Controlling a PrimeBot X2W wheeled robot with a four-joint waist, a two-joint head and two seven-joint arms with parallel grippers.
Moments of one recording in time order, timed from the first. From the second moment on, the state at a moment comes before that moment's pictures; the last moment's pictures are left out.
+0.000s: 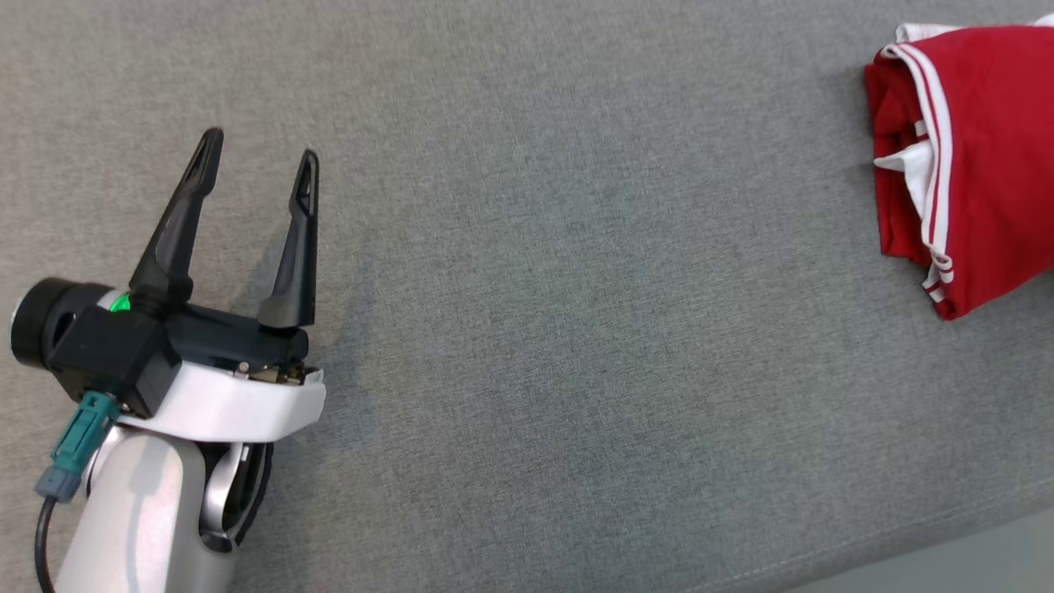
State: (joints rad) left arm -0.32 0.20 -0.14 -0.12 -0.20 -0.03 -0.17; right arm -0.73 -0.52 -0.02 0.75 0.30 0.13 -0.26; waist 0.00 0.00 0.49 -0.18
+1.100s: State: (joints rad) left arm -0.05 0.18 -0.13 0.02 -0.28 0.03 -0.19; right arm -0.07 -0.12 -0.05 -0.05 0.22 0.13 -0.07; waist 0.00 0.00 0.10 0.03
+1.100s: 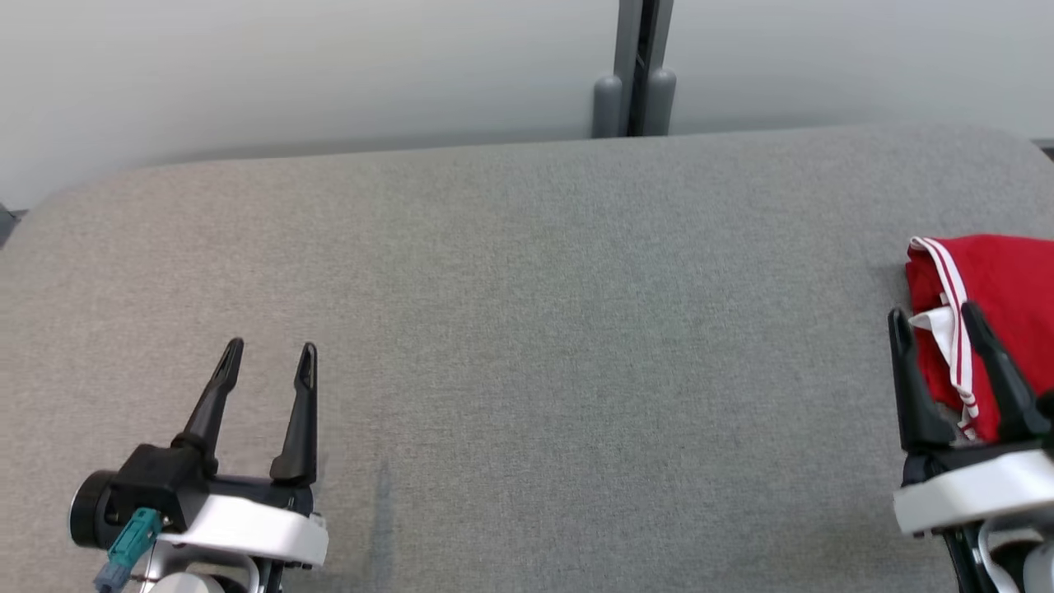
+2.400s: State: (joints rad) left arm 0.07 0.21 -0.14 0.00 -0.31 0.06 -0.14; right arm 0.15 -0.05 -0.12 -0.15 0.19 0.13 0.00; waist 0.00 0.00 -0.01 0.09
